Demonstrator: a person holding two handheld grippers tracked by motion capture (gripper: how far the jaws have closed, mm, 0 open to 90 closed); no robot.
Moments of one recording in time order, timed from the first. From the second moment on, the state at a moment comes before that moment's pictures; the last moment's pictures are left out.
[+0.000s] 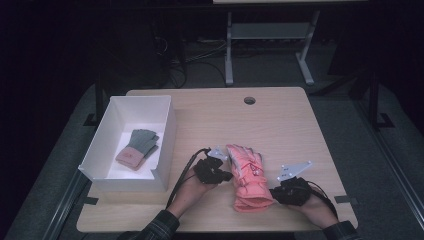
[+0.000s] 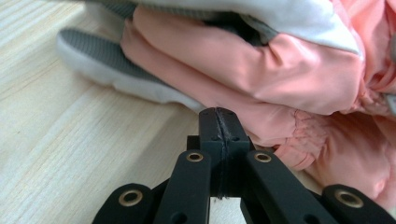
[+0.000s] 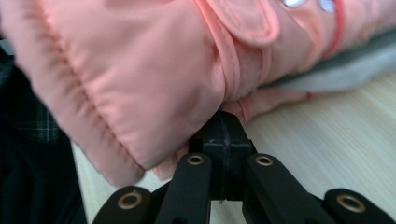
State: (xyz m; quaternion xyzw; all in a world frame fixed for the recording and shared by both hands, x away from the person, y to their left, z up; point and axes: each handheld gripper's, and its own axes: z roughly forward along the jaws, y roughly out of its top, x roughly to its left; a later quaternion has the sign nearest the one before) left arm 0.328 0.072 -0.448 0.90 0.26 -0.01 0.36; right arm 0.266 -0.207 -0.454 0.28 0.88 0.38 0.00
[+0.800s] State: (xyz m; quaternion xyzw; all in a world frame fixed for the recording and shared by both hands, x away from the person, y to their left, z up) left arm 0.333 0.100 -0.442 0.89 0.28 -0.01 0.36; right arm 0.251 -0.173 -0.441 0.25 0.88 0.41 -0.01
